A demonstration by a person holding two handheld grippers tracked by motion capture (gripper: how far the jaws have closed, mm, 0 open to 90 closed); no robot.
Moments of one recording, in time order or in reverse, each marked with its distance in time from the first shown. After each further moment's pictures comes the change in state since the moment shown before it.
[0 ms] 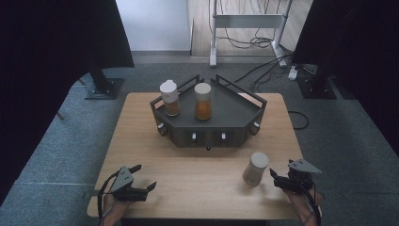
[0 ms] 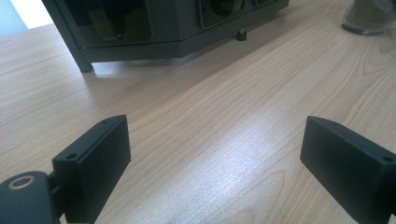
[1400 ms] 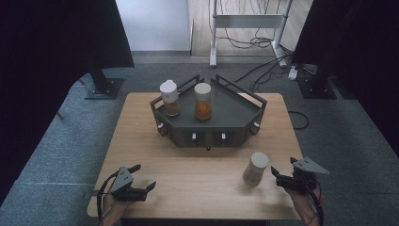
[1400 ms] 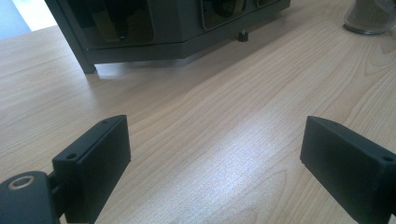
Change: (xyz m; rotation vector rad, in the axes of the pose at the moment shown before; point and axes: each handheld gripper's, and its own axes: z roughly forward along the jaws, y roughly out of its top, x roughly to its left) left arm -0.001 0.000 -0.001 -0.004 0.005 0.005; right arm -0.007 0.006 -0.022 -0.076 0.048 0.030
